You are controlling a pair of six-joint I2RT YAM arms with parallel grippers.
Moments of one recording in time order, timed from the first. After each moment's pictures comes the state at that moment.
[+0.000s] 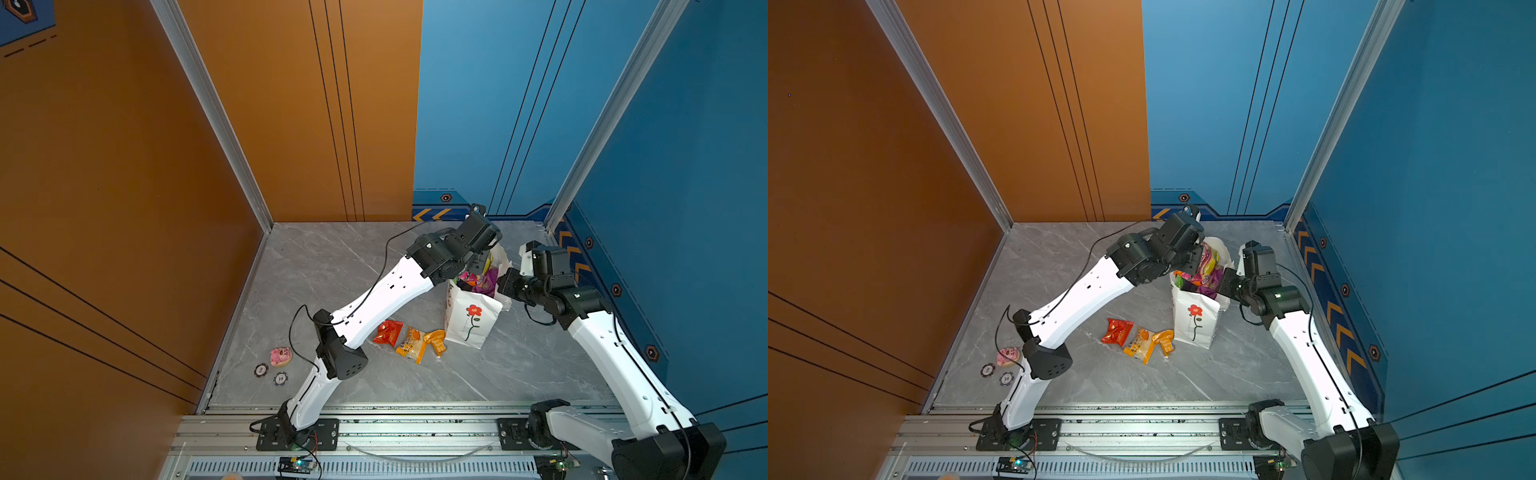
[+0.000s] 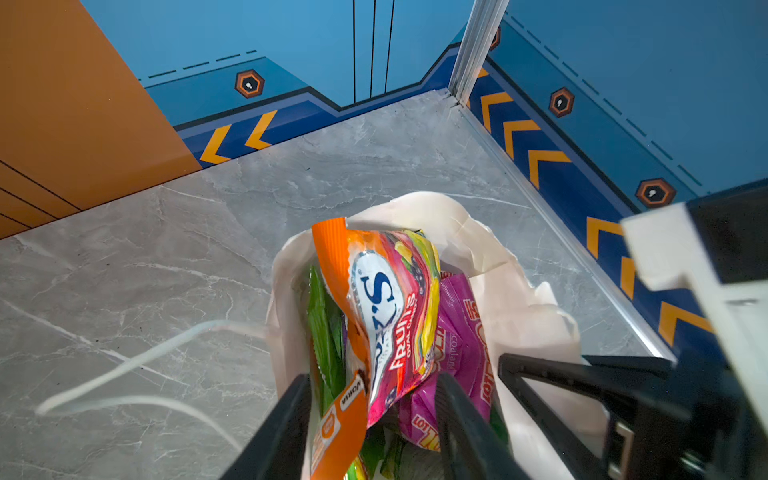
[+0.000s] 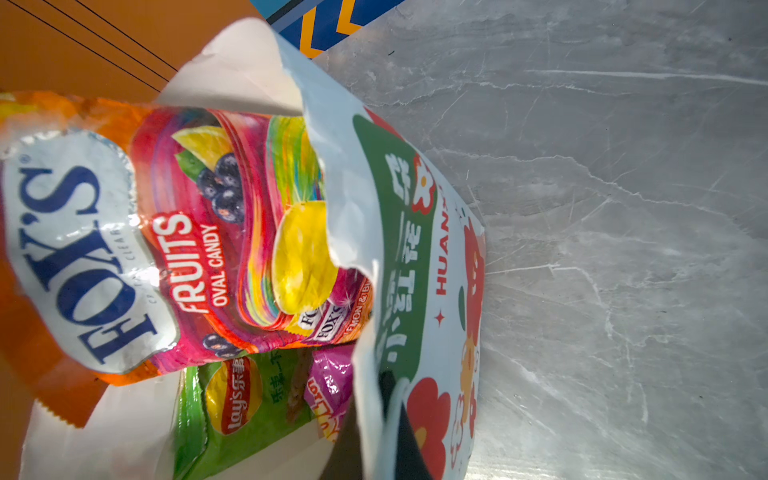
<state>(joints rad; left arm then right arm) -0.99 2.19 2.57 -1.08 -0.37 -0.41 0.18 1.12 1.08 -0.72 -0.14 0.53</state>
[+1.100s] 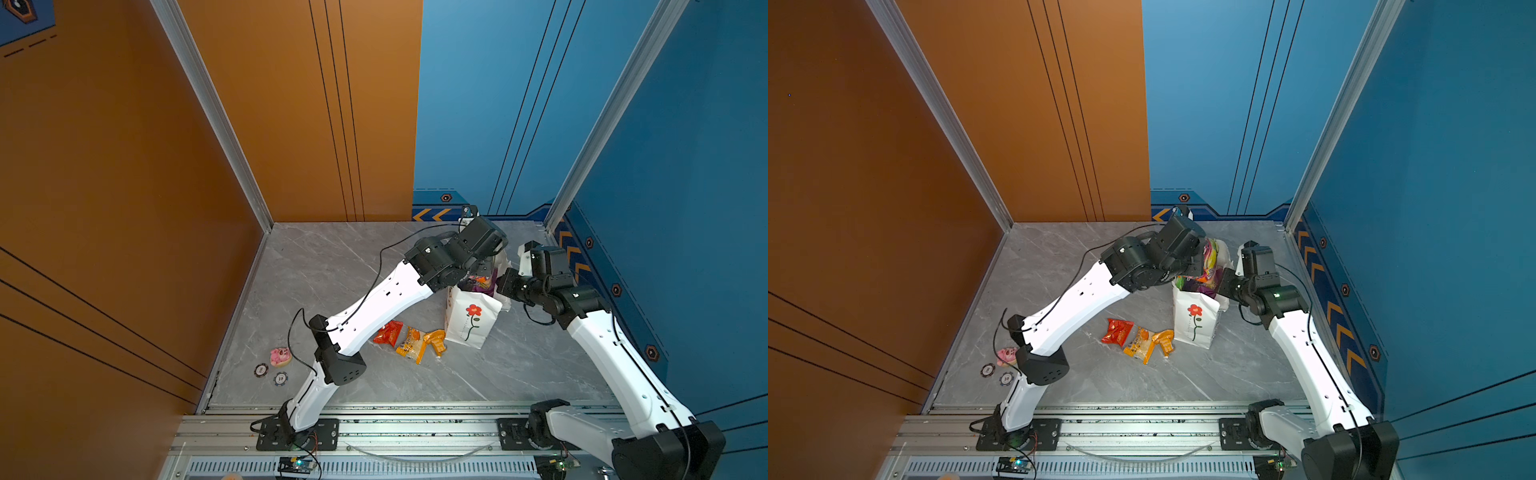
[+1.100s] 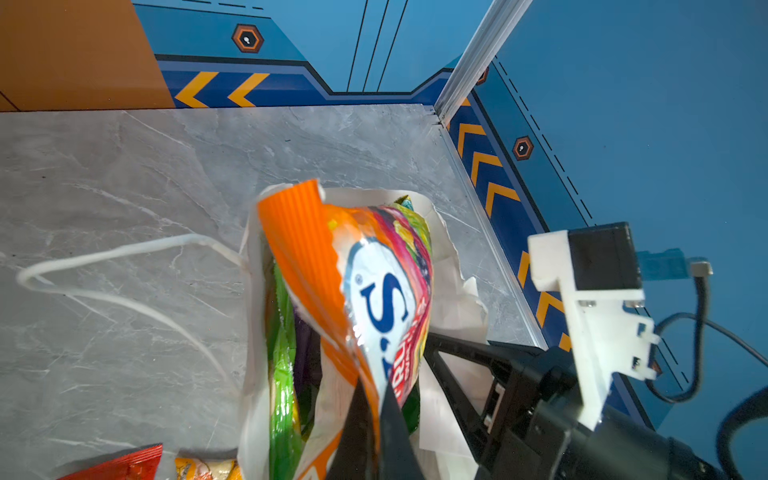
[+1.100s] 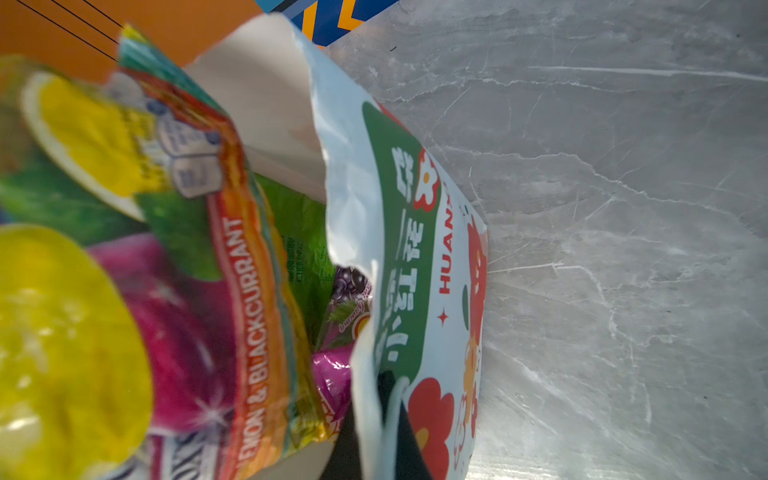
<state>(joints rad) -1.04 2.14 2.60 -1.14 -0.39 -0.71 0.19 1.12 1.08 -0.72 -0.14 0.53</state>
